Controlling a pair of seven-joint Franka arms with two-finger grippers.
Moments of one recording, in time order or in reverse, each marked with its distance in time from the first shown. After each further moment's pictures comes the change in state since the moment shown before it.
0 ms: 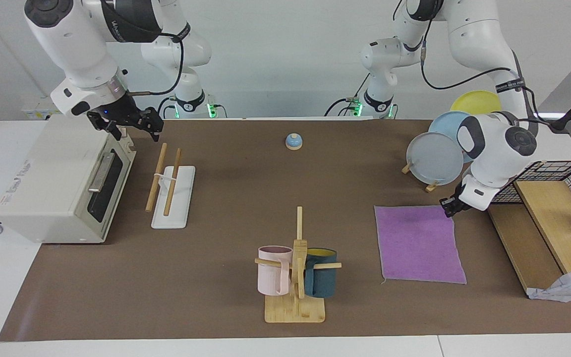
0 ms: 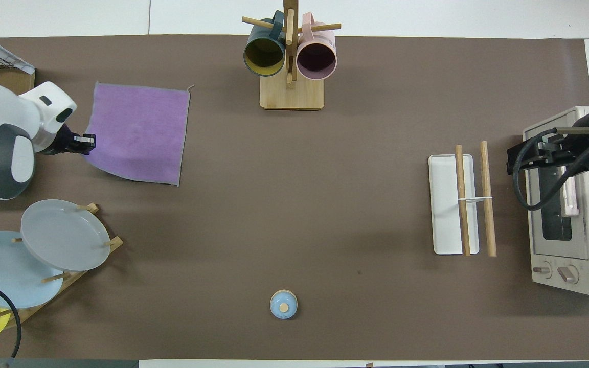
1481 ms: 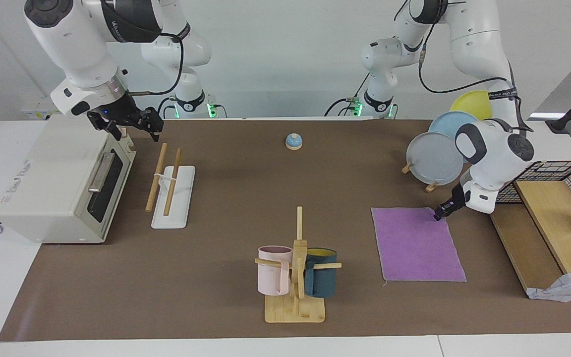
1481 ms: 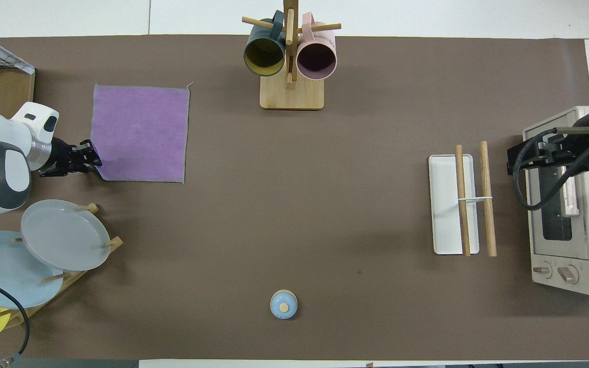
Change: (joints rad) left arm 0.112 0.051 0.017 -0.107 -0.254 0.116 -0.196; right arm 0.000 0.000 0.000 0.000 0.000 0.000 0.000
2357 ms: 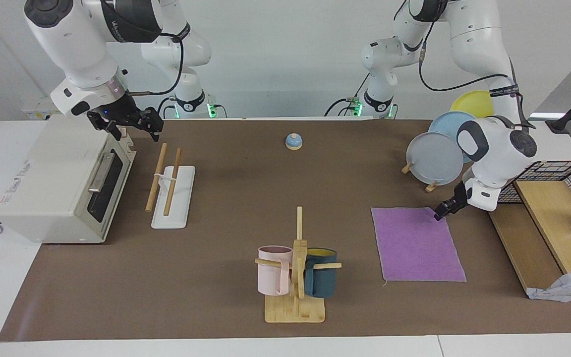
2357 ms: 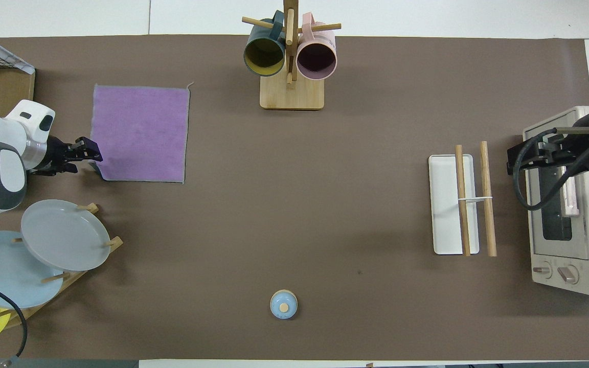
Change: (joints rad) left arm 0.000 -0.016 0.003 0.000 0.001 0.002 0.021; right arm 0.000 0.000 0.000 0.000 0.000 0.000 0.000
